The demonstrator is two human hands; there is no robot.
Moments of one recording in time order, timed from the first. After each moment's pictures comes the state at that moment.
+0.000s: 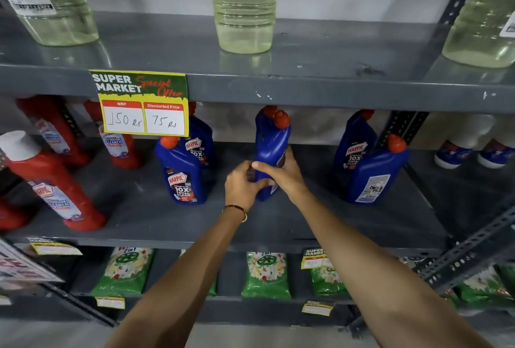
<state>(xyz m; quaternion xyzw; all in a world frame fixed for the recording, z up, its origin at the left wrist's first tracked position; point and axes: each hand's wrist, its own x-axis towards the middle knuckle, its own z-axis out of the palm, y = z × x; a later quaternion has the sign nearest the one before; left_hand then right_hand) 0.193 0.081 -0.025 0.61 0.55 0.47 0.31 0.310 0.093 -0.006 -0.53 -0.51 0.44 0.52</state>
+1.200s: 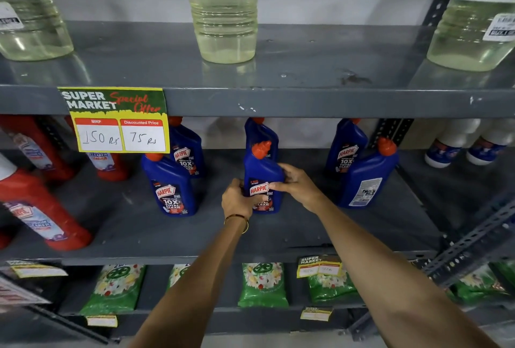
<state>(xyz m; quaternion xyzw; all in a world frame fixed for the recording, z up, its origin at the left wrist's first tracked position) 0.208 0.091 -0.046 0.54 0.66 0.40 0.34 0.367 0.098 -0.021 -0.51 -0.57 0.50 0.41</state>
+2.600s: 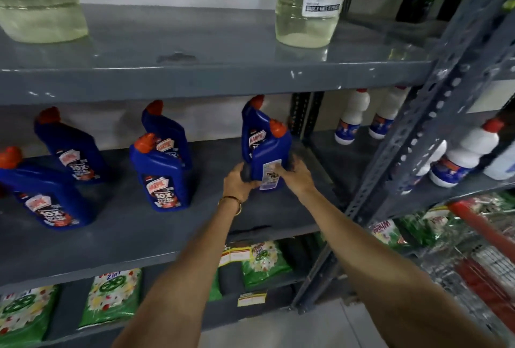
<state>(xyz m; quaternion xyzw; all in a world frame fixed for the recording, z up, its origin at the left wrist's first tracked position) 0.409 0.075 -0.044 0.64 0.52 0.35 0.45 0.554 0.037 -0.025 -0.70 -0.40 0.35 0.48</state>
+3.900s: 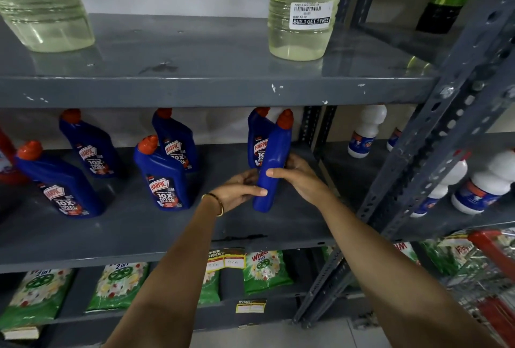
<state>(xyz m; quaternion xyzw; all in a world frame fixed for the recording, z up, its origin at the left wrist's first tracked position) 0.398 0.076 -0.020 0.55 0.34 0.22 0.73 0.579 0.044 0.000 -0.46 -0.53 0.52 0.49</state>
